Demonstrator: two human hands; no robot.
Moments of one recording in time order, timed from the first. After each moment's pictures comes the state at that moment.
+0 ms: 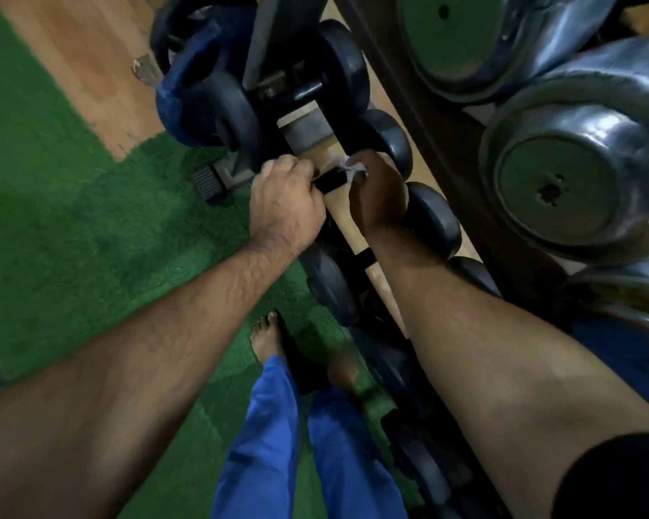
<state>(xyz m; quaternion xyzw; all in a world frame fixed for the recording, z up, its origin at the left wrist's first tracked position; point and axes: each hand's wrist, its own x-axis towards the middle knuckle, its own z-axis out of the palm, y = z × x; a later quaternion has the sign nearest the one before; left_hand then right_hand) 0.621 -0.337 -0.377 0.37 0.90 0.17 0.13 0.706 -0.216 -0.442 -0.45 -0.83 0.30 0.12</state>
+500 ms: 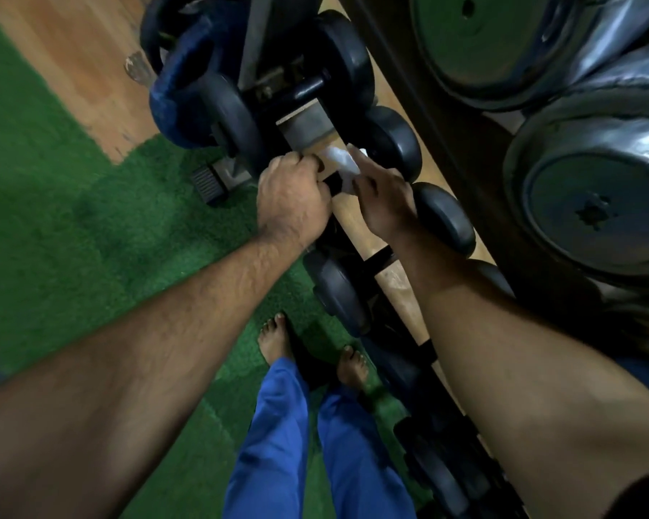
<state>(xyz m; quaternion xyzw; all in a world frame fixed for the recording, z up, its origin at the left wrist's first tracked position) 0.604 -0.314 -0.388 0.36 0.90 0.16 0.17 0.711 -0.197 -0.465 -0.35 -0.90 0.27 0.03</state>
